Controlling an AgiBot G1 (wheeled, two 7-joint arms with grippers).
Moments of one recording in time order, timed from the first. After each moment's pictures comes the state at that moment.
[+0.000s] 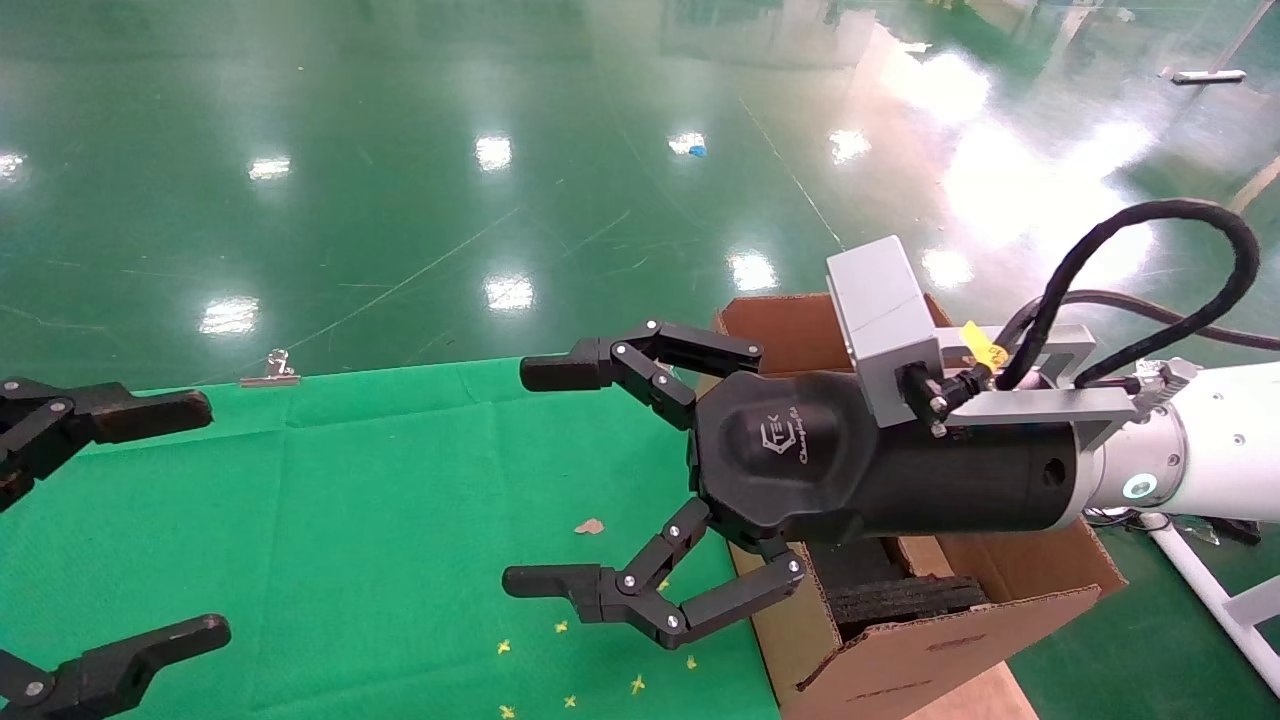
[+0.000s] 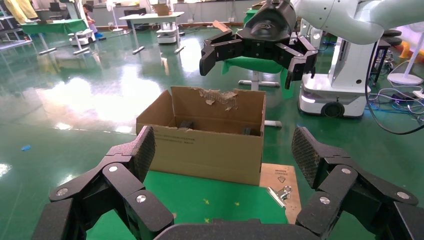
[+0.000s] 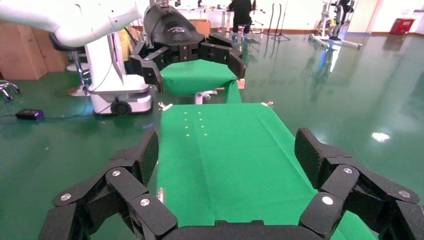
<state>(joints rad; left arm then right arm) -1.08 0.60 0.30 -1.28 0.72 1.49 -0.18 1.07 -0.61 -0.28 1.28 -0.73 -1.50 0.19</state>
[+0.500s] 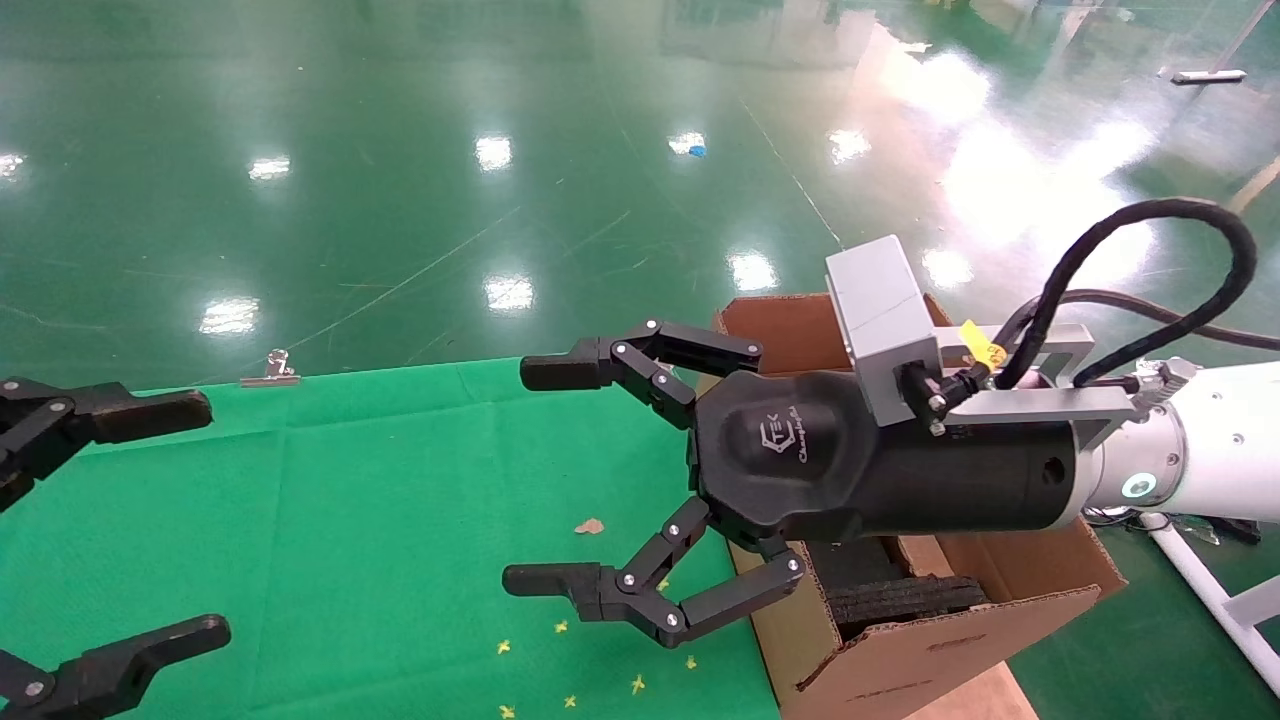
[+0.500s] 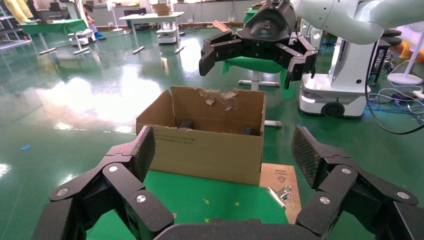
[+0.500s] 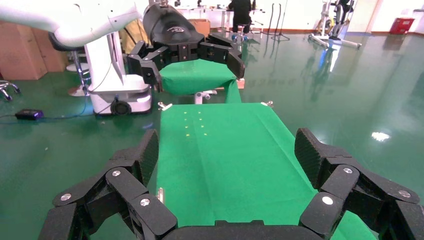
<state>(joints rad) -1.08 0.60 0.30 -1.28 0.72 1.49 -0.18 1.08 -0.61 -0.28 1.28 -0.73 -1.49 0.19</state>
